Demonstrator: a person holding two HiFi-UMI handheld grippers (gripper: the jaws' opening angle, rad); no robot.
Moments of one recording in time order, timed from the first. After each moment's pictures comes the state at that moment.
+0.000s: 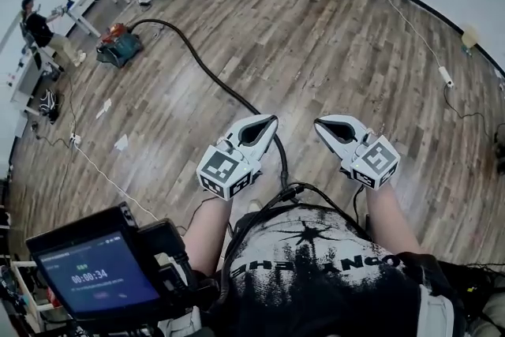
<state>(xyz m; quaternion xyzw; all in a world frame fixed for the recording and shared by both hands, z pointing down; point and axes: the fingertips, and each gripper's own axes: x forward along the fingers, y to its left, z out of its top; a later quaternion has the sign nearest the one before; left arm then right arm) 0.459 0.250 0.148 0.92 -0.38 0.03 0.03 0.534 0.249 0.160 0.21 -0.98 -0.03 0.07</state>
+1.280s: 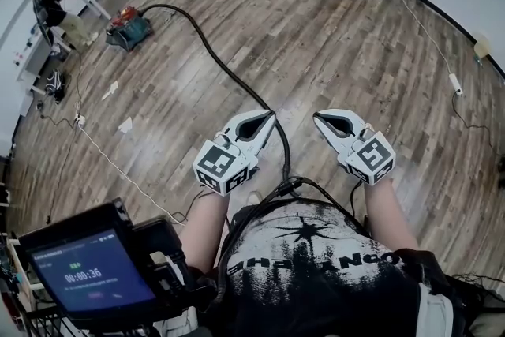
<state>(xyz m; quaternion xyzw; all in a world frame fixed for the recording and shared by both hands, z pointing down) 0.442 0.251 0.153 0.91 -0.41 0.03 0.04 0.519 0.236 0.174 0.19 -0.98 -0.05 0.09</state>
